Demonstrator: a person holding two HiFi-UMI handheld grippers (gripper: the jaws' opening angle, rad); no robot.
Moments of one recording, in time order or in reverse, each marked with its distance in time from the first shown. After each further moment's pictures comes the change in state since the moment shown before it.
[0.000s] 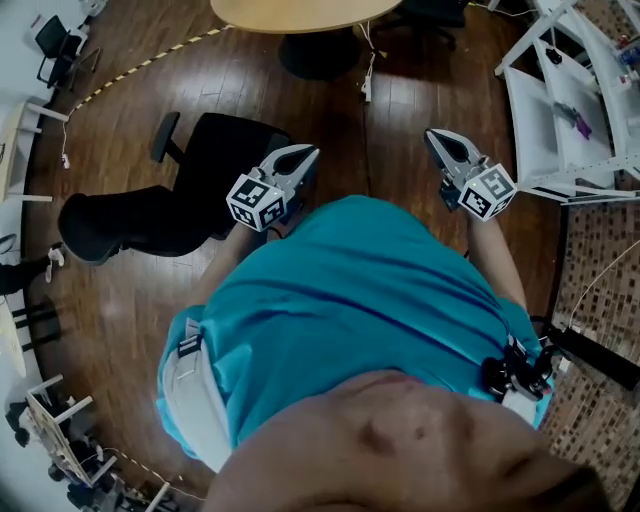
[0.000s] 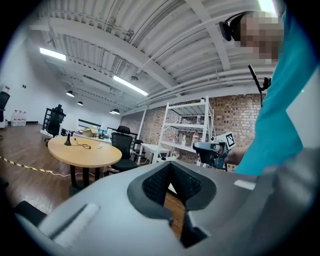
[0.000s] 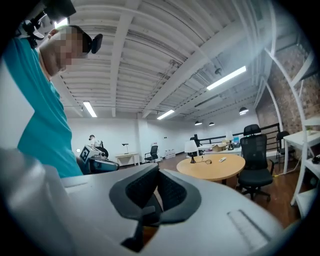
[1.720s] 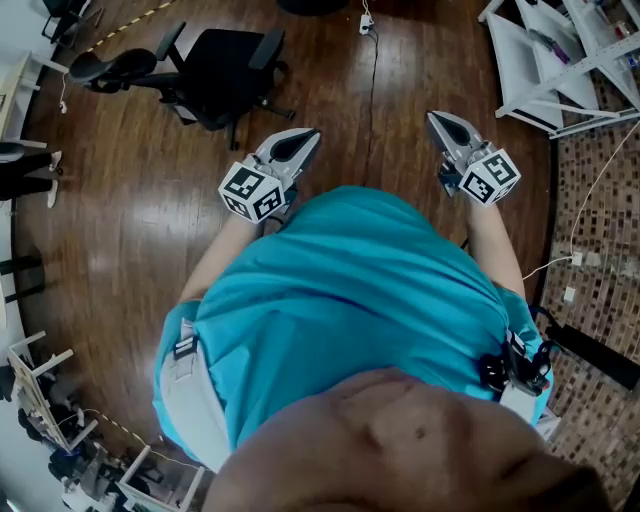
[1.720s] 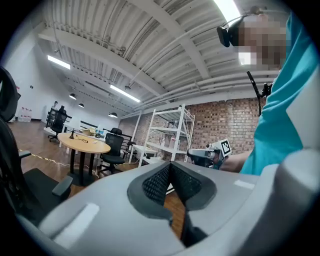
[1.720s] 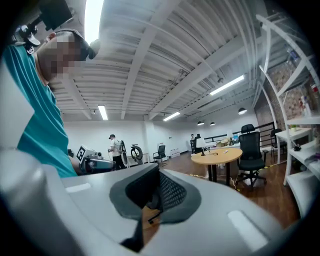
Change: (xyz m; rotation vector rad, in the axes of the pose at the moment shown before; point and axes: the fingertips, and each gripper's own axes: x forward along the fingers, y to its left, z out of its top) left arm -0.277 -0.352 -0.112 0.025 -0.081 -0.039; right arm -0.274 0.350 -0.102 -0.003 -0.041 -0.028
